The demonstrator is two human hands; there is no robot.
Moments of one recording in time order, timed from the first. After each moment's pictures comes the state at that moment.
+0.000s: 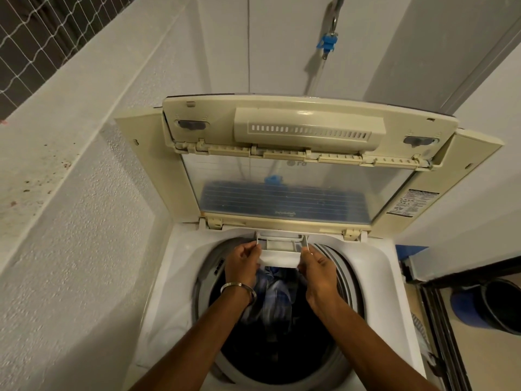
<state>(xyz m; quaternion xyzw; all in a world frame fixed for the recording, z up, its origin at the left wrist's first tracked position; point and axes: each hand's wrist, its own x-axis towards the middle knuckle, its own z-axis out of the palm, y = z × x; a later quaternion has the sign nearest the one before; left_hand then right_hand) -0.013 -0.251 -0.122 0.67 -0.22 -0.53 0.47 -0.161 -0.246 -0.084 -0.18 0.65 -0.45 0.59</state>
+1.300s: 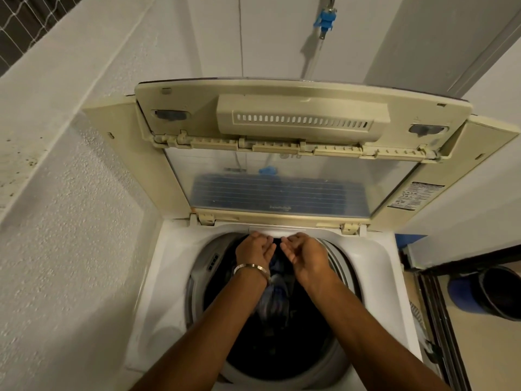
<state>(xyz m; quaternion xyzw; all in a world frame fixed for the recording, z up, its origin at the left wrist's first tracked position) -0.049 -0.284 -0.106 0.56 0.08 -0.64 0.52 -0.150 -0.290 -0.095 0.02 0.58 -0.47 0.66</state>
